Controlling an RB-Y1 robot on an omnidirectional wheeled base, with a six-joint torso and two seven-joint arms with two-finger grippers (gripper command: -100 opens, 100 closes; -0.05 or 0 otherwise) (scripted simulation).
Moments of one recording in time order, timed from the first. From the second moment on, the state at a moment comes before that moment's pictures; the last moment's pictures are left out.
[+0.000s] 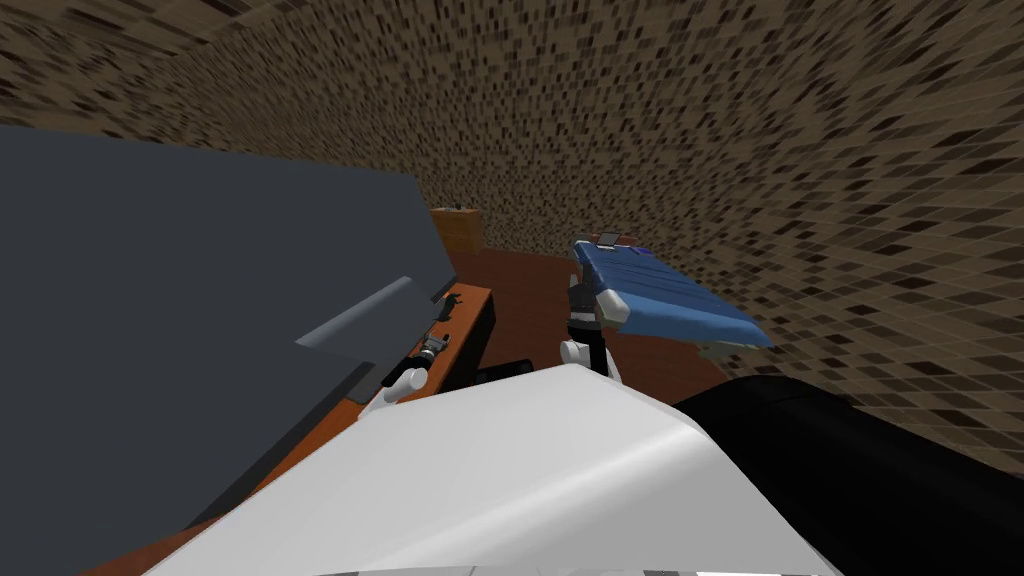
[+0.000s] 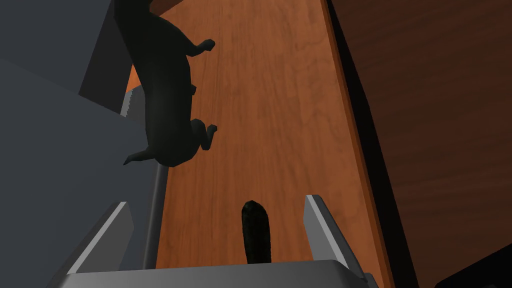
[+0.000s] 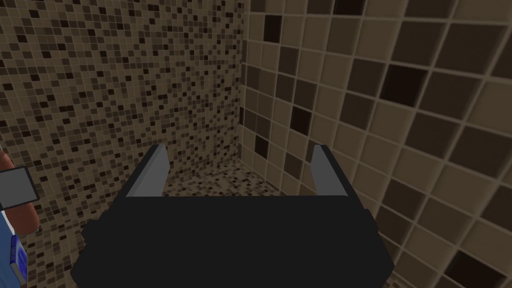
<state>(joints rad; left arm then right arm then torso) 0.17 0.47 -0.24 -1.30 0.85 0.00 0.53 0.54 0.04 -0.05 -2.25 -0.02 -0.46 0.16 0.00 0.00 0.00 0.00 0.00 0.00</state>
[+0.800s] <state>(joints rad) 0.09 0.52 -0.27 -1.09 1.04 0.13 0.61 0.54 0.04 -0.05 -2.25 -0.02 -0.46 0.16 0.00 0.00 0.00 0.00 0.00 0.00</state>
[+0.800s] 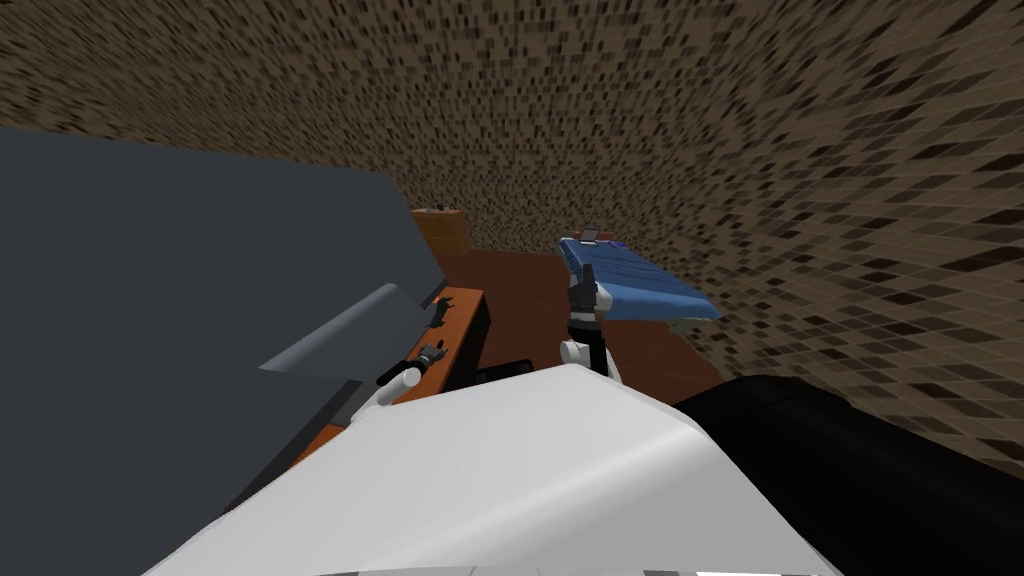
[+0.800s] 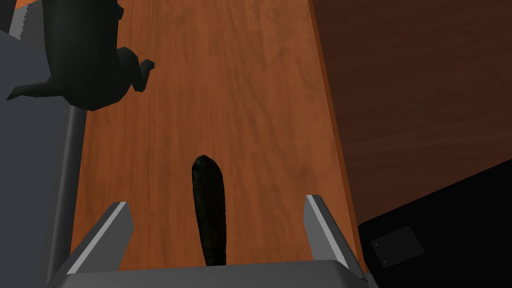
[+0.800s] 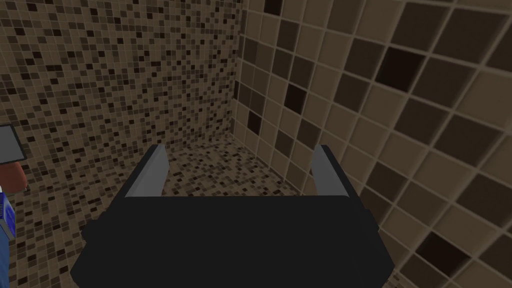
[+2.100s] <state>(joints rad) -0.01 0.55 -0.27 -0.82 1.30 0.33 0.70 0.54 0.04 -0.05 -2.25 -0.02 -0.46 0.16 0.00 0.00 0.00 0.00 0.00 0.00</state>
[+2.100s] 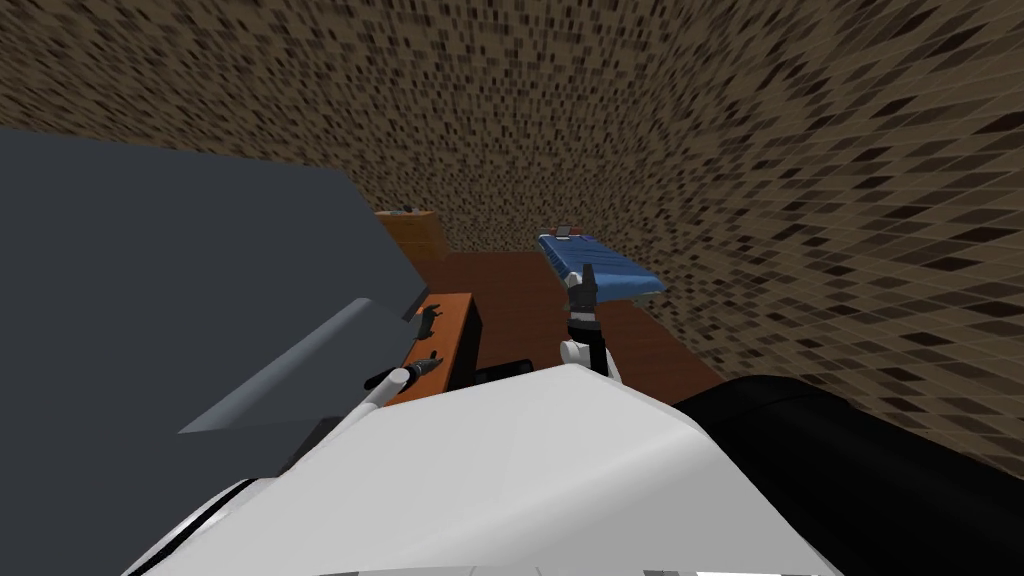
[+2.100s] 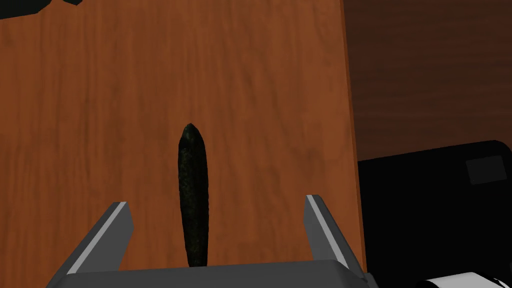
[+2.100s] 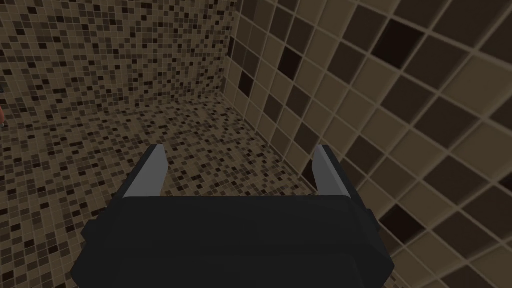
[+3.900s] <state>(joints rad) -0.03 0.55 -0.25 -0.76 1.35 0.36 0.68 0.54 0.04 -0.05 -2.25 -0.02 -0.46 0.16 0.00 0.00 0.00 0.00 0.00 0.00</state>
